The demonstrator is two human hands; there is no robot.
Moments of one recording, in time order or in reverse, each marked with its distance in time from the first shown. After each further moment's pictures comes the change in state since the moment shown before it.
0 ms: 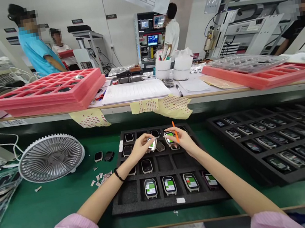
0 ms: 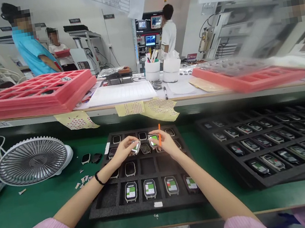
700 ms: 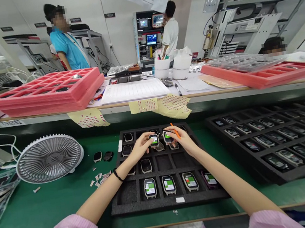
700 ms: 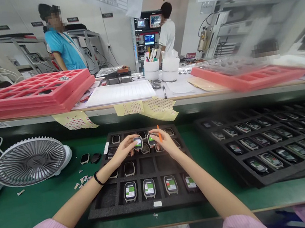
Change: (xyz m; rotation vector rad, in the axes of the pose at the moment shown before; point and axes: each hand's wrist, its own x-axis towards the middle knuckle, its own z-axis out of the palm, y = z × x) left_hand 0.004 -0.008 -0.002 -0.057 -0.097 0.058; right_hand -0.004 -0.008 0.001 0.017 -0.014 -0.010
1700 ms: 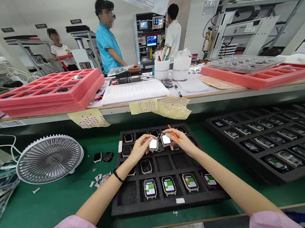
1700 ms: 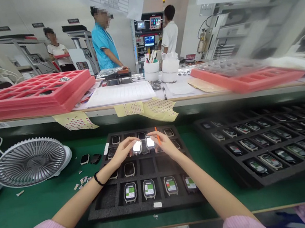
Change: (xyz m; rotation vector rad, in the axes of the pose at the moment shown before) left_hand -0.003 0.007 0.000 0.080 0.053 -0.016; right_hand 0.006 0.013 -0.004 0.003 -0.077 0.025
